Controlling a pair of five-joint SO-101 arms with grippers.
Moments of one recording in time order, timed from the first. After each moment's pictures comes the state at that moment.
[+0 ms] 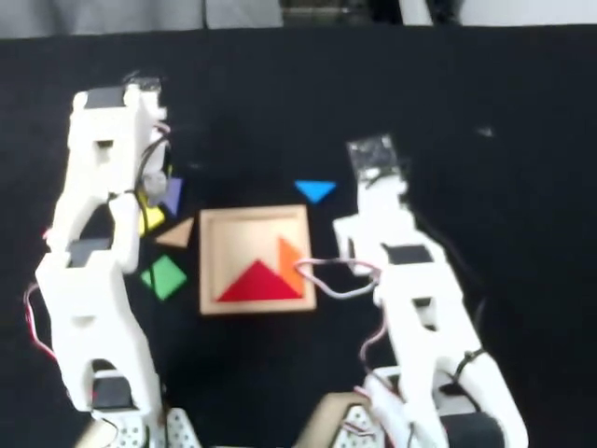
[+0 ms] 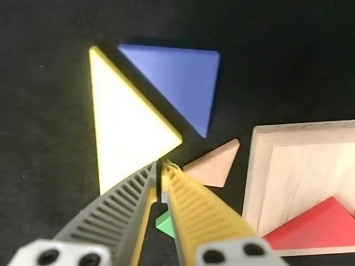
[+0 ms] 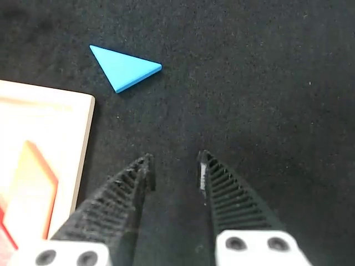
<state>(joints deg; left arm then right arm) -9.0 35.6 -28.0 94.0 -4.0 -4.7 -30.6 63.7 29.8 8.5</state>
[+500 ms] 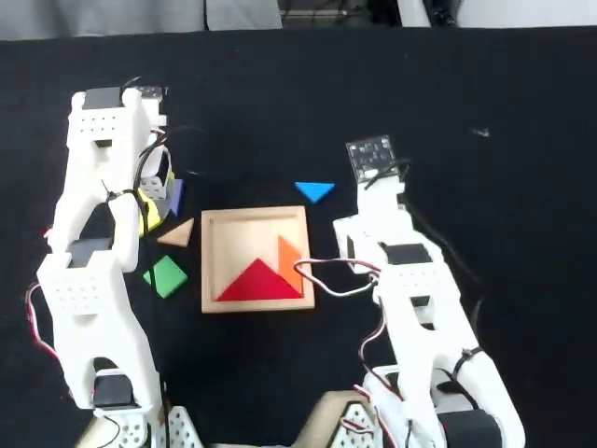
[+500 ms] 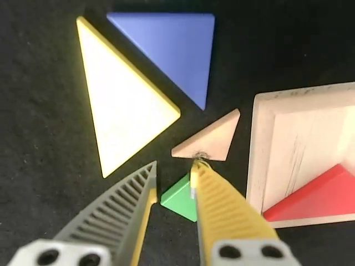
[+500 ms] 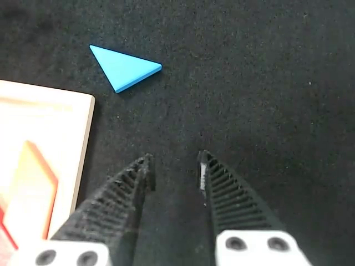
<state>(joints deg) -9.2 35.6 -29.2 99.9 -7.9 -4.7 -30.6 63.7 29.8 8.5</state>
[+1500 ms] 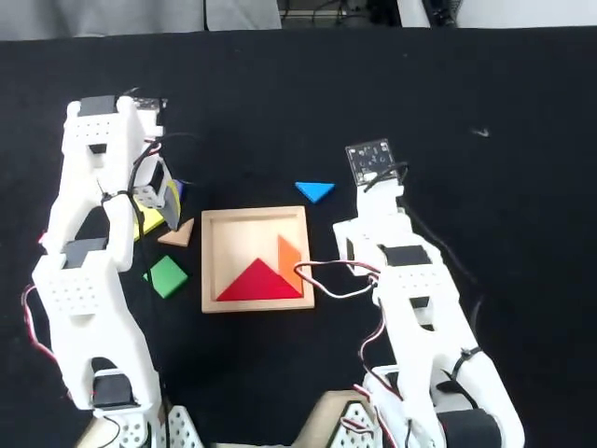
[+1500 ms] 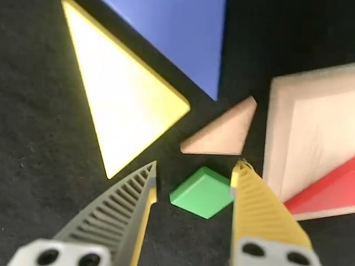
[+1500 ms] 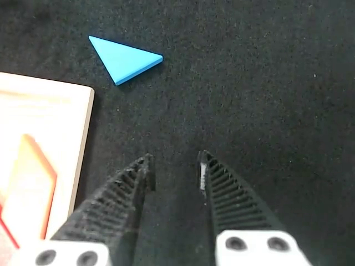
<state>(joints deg) -11.2 35.6 -24.5 98.2 -12.4 -4.7 -30.6 64.6 29.8 8.5</state>
